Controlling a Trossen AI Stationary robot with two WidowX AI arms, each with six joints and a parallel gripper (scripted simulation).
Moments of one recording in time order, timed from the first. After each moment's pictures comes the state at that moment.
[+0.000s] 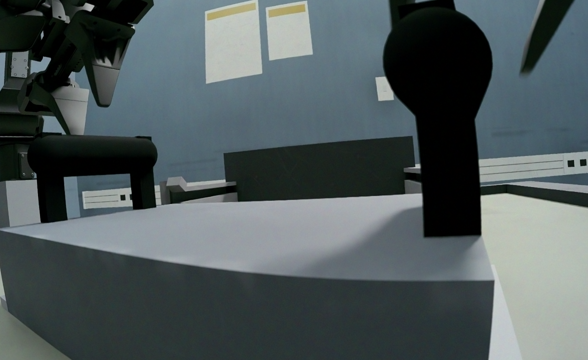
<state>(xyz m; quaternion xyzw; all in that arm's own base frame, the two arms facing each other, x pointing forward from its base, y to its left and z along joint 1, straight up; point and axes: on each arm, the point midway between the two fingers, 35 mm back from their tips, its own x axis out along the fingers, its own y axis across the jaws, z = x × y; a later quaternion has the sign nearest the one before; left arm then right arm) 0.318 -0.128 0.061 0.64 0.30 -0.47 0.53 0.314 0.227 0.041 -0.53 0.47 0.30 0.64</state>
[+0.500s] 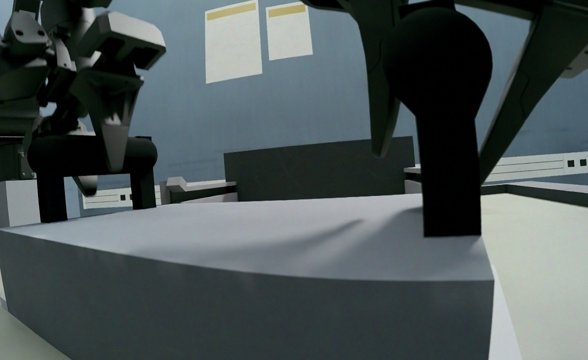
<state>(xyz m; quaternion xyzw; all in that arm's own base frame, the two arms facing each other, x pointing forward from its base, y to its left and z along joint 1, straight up) 0.335 -0.132 0.009 0.64 0.31 -0.47 0.52 0.334 0.219 -0.006 -0.53 0.48 0.30 0.63</state>
